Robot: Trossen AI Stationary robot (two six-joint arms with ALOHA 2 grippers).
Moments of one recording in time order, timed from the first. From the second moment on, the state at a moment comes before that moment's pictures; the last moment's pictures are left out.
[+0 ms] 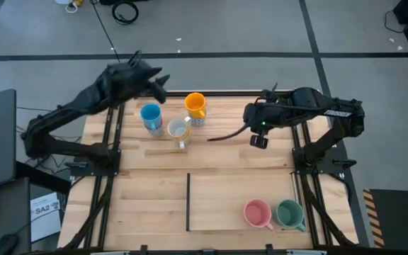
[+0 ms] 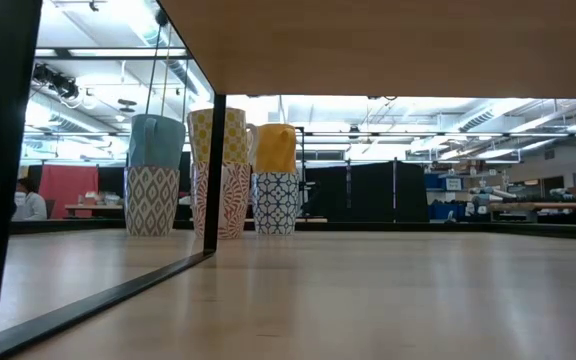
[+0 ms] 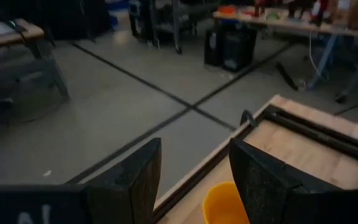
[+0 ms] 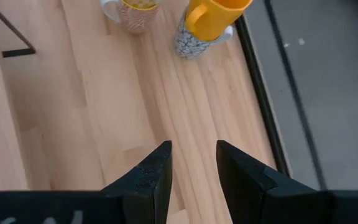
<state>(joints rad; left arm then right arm) 0.47 1.16 1.31 -0.41 -0.32 -0.06 0.09 1.53 1.94 -1.57 0.40 0.22</state>
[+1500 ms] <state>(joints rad) 0.60 1.70 1.47 -0.71 0.04 -0.20 0.02 1.53 1.94 -1.57 0.20 0.16</state>
